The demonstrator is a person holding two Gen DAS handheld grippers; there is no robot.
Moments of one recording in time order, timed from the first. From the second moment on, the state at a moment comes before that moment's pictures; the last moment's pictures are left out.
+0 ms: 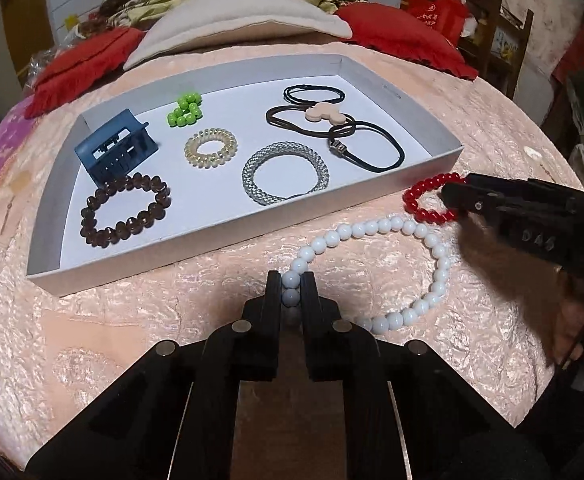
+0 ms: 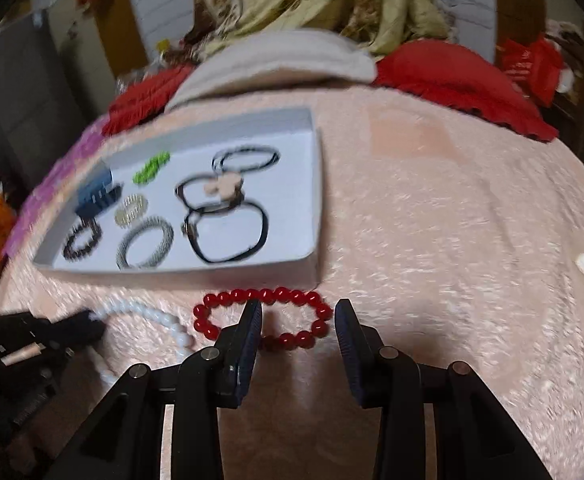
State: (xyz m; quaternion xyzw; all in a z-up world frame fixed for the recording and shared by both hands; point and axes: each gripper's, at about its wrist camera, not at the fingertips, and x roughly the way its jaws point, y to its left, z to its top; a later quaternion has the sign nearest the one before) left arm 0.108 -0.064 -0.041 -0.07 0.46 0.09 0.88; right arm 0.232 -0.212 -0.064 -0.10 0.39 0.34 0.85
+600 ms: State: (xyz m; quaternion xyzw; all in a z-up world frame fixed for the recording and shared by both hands) left arm 0.106 -0.066 -0.034 -0.09 0.44 0.07 0.89; right arm 0.195 -0.203 -0.053 -0.17 0.33 0.38 0.85
